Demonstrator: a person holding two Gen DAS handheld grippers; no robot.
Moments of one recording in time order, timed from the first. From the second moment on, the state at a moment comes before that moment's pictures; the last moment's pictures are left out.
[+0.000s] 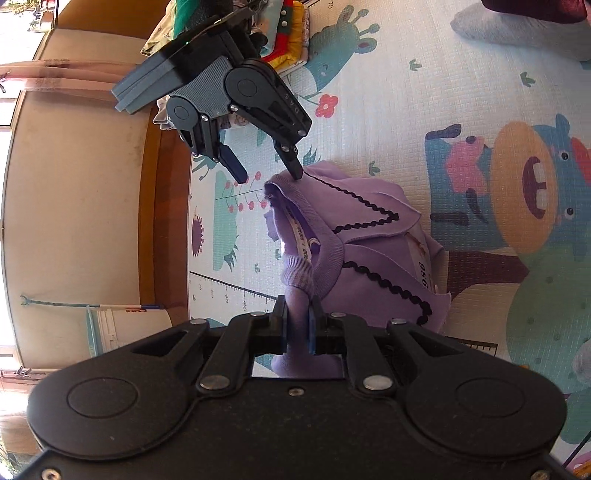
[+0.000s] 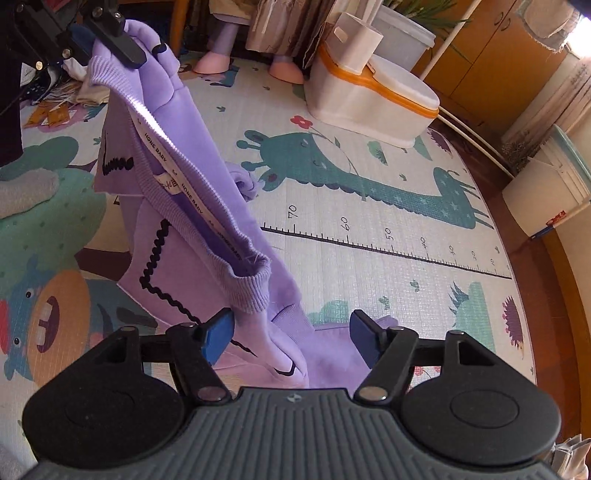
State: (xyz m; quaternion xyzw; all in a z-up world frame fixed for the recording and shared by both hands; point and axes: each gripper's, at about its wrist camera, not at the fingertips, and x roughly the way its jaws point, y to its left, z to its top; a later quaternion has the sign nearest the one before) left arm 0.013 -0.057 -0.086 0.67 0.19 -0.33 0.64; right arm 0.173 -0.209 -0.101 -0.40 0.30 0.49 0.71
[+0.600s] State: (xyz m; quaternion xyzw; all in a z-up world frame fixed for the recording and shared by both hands) left arm 0.020 -0.028 -0.095 0.58 0.28 -0.36 0.67; right arm 0.163 -0.173 -0.139 -0.39 0.39 0.54 0.64
